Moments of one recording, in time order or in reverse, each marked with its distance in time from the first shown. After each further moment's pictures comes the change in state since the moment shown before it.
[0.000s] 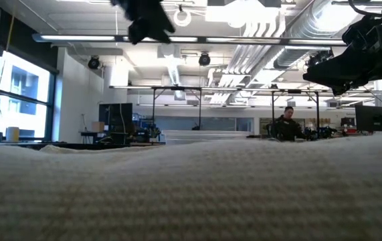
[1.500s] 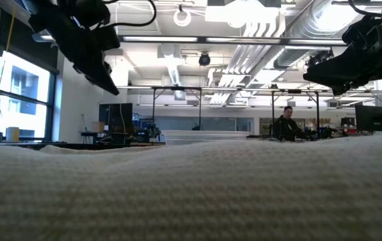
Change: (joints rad) left arm 0.256 -0.333 -0.547 0.081 0.165 0.364; right arm 0.000 0.000 0.000 0.000 0.000 0.000
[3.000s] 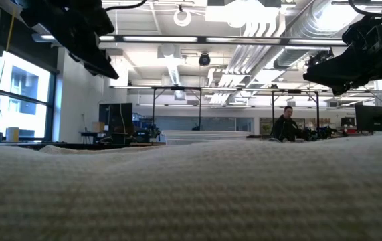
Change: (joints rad) left arm 0.014 -0.098 0.000 0.001 0.111 0.029; right arm 0.000 0.000 0.000 0.000 0.000 0.000
